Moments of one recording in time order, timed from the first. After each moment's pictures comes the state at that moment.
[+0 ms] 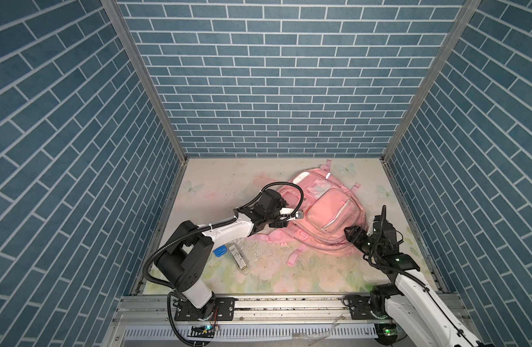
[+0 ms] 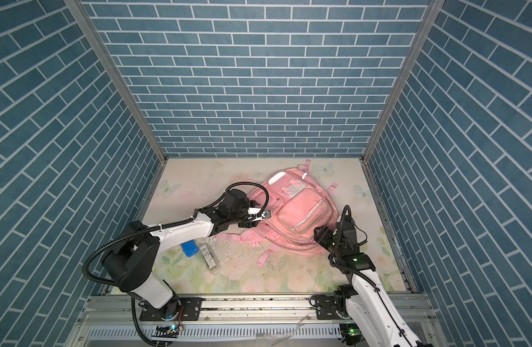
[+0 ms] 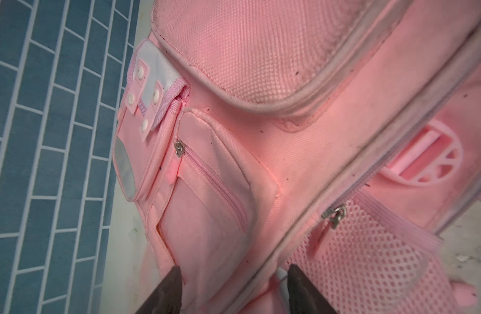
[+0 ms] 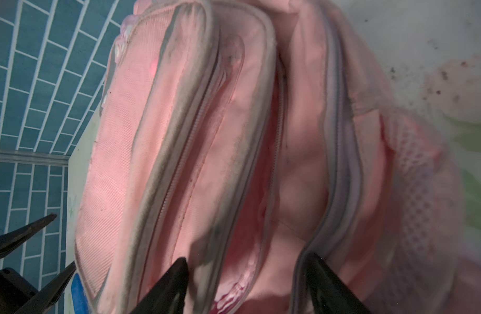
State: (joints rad) left arm -0.69 1.64 0.92 0.03 0.12 1.00; right arm 0.21 0.72 0.33 -0.32 -0.19 0.79
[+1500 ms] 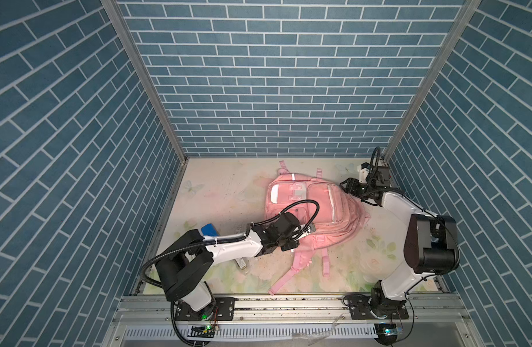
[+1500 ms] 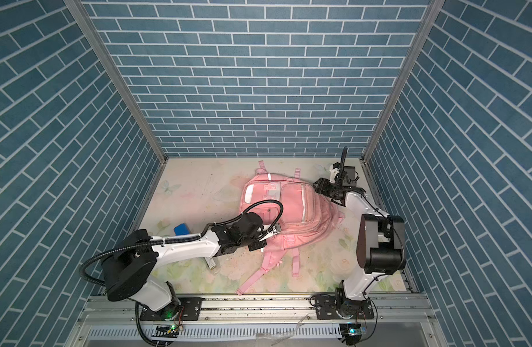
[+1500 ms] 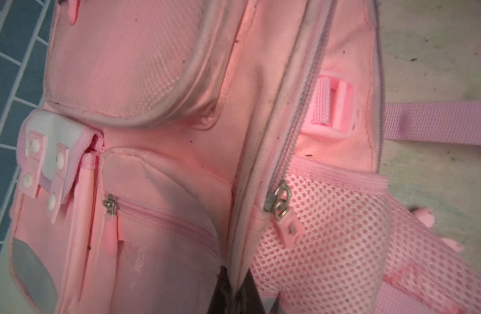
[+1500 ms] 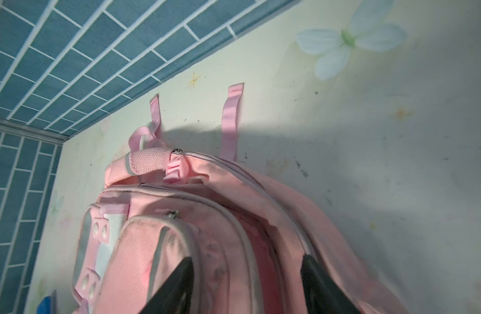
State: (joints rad) left arm -0.96 1.59 0.89 -0.09 -0.06 0.41; right arm -0.01 1.62 1.06 -0.17 -0.41 0.34
